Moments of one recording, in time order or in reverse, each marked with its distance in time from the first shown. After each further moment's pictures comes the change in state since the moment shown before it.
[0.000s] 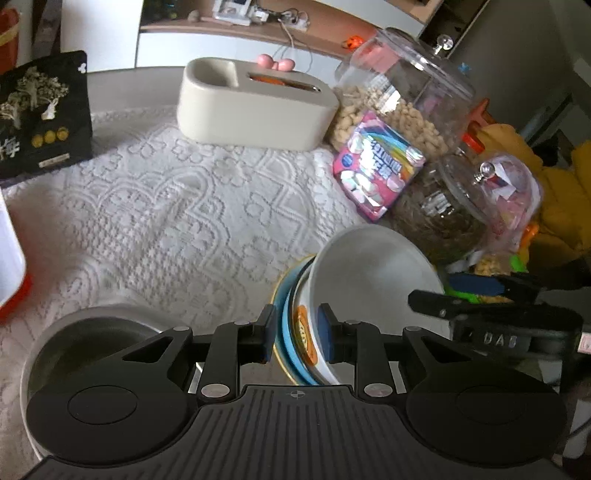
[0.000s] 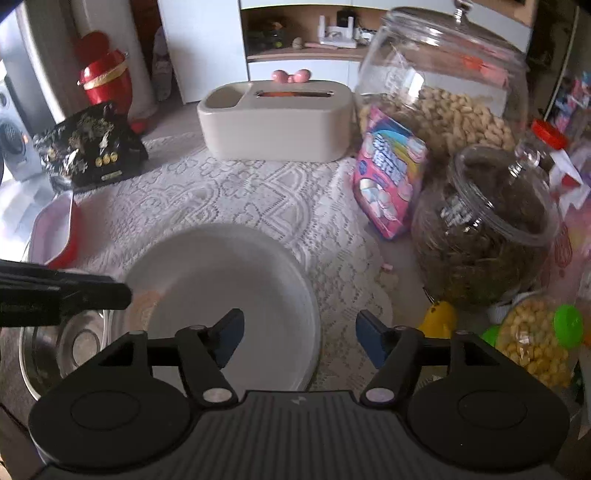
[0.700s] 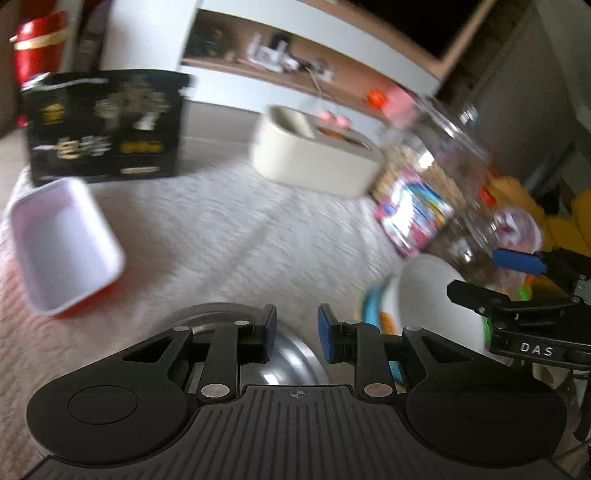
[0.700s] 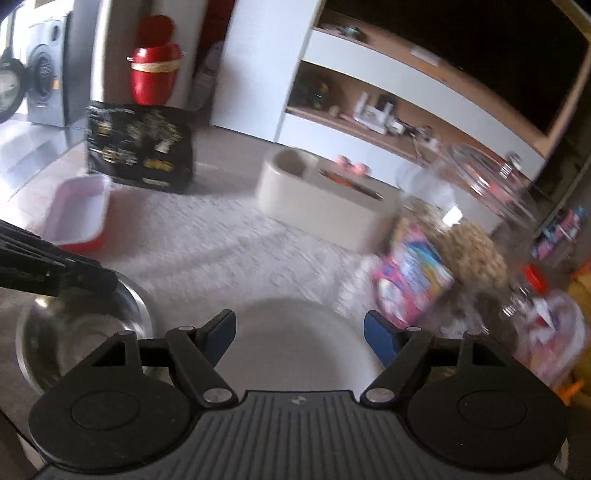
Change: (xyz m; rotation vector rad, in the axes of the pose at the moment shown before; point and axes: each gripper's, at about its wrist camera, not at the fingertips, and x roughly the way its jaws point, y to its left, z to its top) left arm -0.068 0.092 -0.038 -0.093 -0.189 0.009; right arm -0.044 0.131 0.010 -0.343 -0.194 -0.134
